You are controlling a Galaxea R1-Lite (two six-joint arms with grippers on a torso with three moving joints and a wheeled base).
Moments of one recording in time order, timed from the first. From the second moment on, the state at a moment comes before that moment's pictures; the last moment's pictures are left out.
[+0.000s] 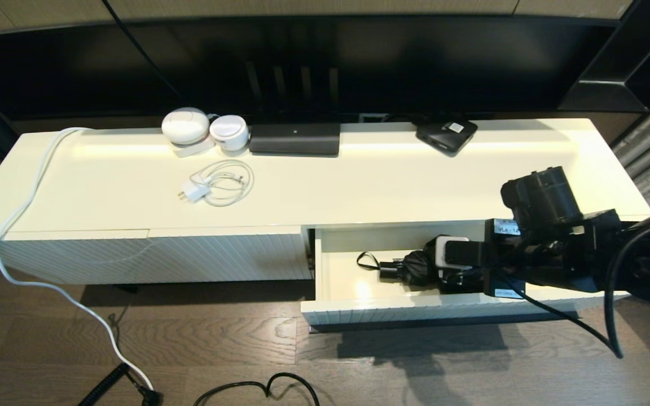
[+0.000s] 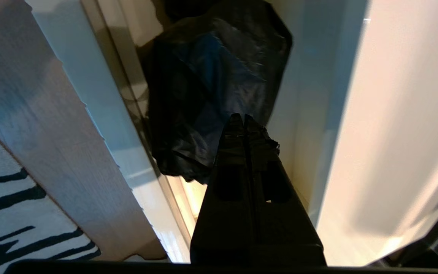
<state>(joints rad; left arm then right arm) 0.00 0.00 0.00 -0.04 -0.01 -0.03 0.41 1.76 -1.03 -0.04 -0.29 -1.16</state>
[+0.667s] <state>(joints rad) 0.00 0.00 0.00 -0.04 -0.01 -0.03 0.40 1.87 -1.05 -0.04 -0.30 -1.14</state>
